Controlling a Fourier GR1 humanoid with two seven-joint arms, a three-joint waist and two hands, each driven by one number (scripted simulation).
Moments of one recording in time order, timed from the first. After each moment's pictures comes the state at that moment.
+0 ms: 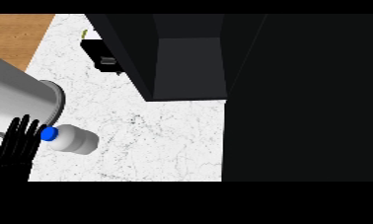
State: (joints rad) left arm 0.21 0.11 0.42 -1.51 0.32 -0.42 -0.16; right arm 0.99 -0.13 0.04 -2.44 -0.19 0.47 -0.30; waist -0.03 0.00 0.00
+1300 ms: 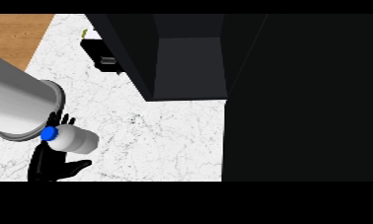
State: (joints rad) left arm -0.12 0.19 0.46 -0.70 0.16 -0.45 -0.65; right arm 1.15 -0.13 -0.07 -2.43 -0.20 0.57 -0.48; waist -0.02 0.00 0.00
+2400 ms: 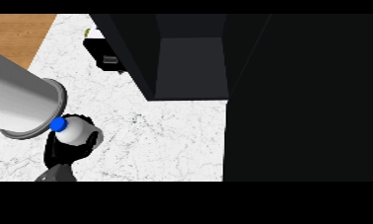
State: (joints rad) left arm -0.24 0.16 0.45 -0.61 0.24 -0.48 -0.71; right arm 1.16 -0.13 -0.08 -2.43 -0.20 0.58 -0.49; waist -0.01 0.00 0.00
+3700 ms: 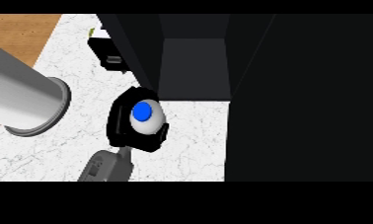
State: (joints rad) left arm -0.19 0.00 -0.22 -1.28 0.41 0.01 -0.53; right arm 1.11 -0.14 -0.11 -2.42 -0.21 0.56 -0.48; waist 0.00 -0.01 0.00
